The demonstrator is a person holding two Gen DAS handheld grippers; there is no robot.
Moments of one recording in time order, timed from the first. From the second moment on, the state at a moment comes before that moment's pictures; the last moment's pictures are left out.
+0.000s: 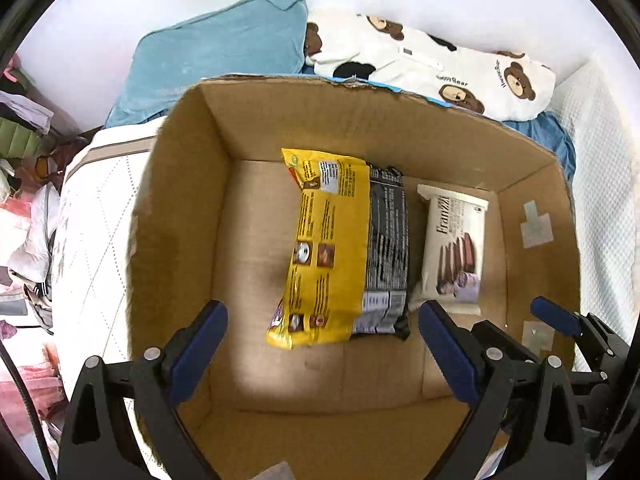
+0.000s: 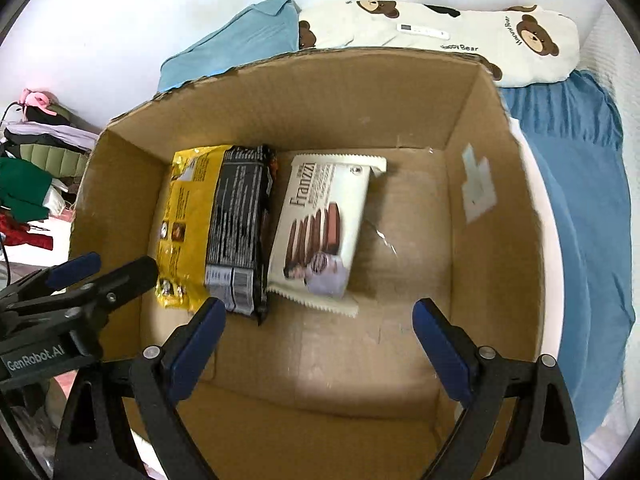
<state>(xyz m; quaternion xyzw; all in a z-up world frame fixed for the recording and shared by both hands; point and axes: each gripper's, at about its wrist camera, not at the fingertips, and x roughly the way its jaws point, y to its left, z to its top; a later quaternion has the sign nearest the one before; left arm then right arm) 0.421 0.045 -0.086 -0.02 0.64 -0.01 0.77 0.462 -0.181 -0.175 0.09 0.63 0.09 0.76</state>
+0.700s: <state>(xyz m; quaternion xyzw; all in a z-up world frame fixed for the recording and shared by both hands) 0.310 0.049 -0.005 -0.05 0.55 -0.04 0.83 0.339 -0.184 -0.085 0.11 0.55 0.10 0.82</state>
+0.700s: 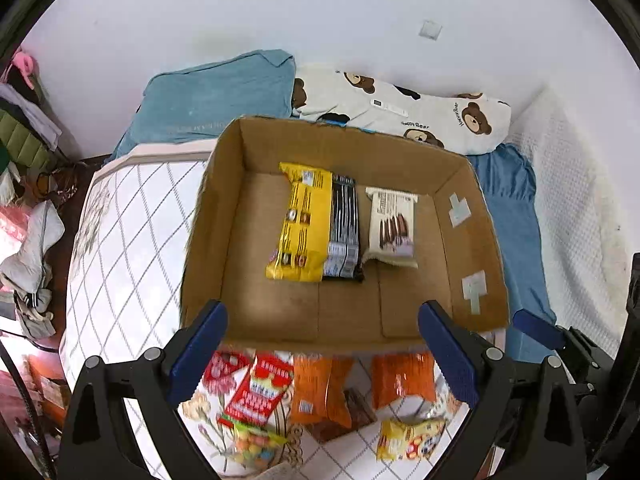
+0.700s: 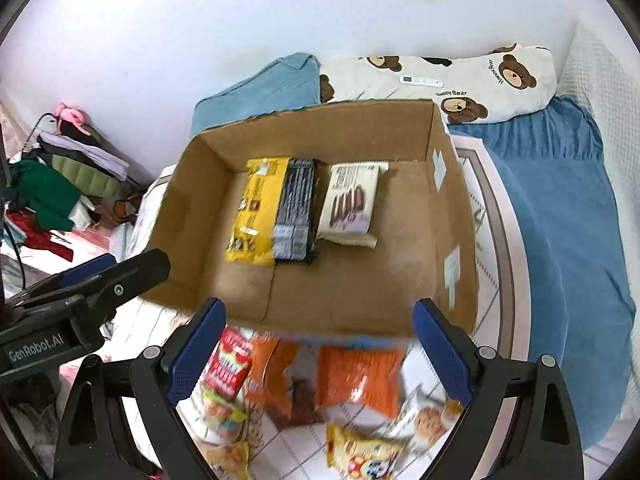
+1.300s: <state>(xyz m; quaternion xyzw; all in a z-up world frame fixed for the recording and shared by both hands) 0.081 0.204 -0.210 -0.39 0.71 0.09 0.58 0.188 -0.199 -0.224 0.23 0.66 0.08 0.71</state>
